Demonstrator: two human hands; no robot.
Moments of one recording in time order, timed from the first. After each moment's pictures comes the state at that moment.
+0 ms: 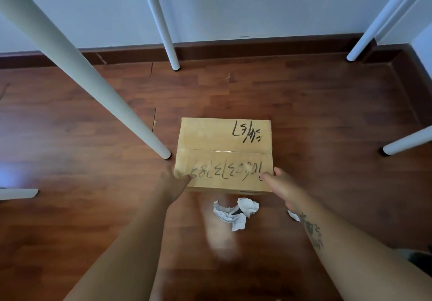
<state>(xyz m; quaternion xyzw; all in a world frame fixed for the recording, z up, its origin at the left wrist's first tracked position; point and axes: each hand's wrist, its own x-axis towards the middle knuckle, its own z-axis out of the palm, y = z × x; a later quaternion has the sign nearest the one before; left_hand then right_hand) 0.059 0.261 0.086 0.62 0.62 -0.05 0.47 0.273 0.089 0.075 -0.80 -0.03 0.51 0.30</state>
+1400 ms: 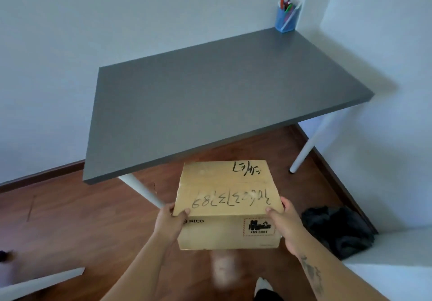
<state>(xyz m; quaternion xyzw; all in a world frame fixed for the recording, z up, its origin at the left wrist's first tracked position) 0.035 0.176 0.523 0.66 0.53 0.01 0.53 0.199 -0.062 0.536 -0.77 0.15 0.37 0.50</state>
